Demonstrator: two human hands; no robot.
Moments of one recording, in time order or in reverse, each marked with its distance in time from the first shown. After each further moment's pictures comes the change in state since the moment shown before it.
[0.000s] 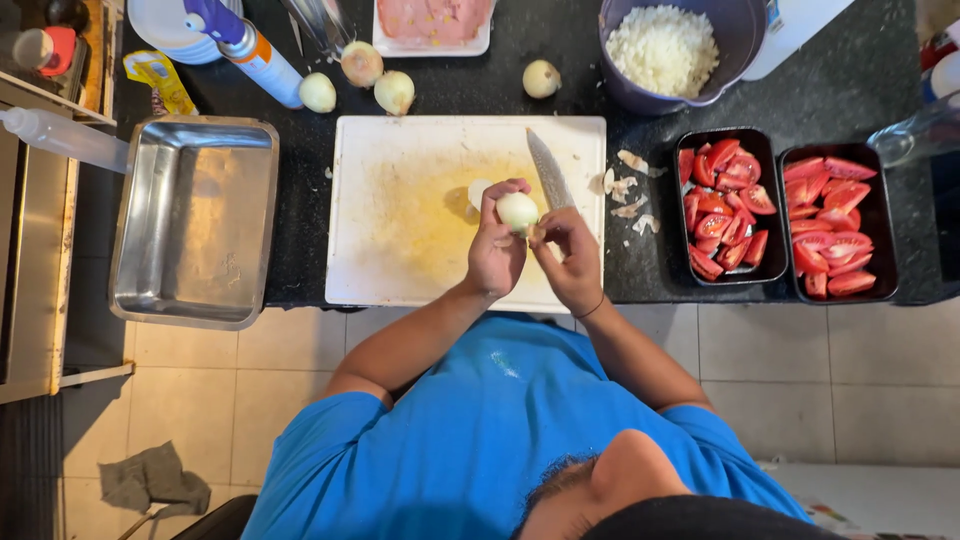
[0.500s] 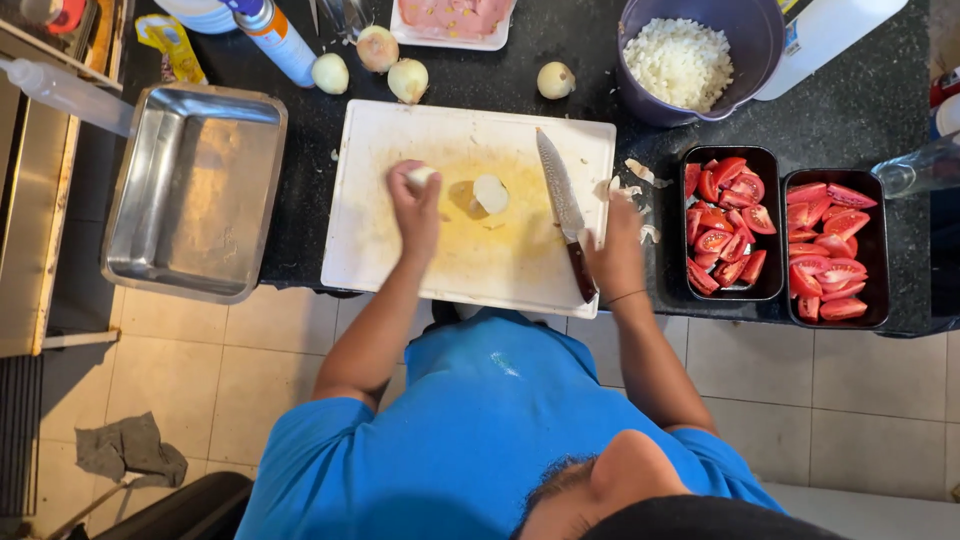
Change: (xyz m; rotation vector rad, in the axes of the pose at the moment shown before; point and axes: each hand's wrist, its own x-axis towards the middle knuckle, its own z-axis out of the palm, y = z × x) left_hand 0.021 0.053 -0.089 0.856 0.586 0.333; right_hand 0.009 -0.001 -0.056 -0.938 -0.106 0.183
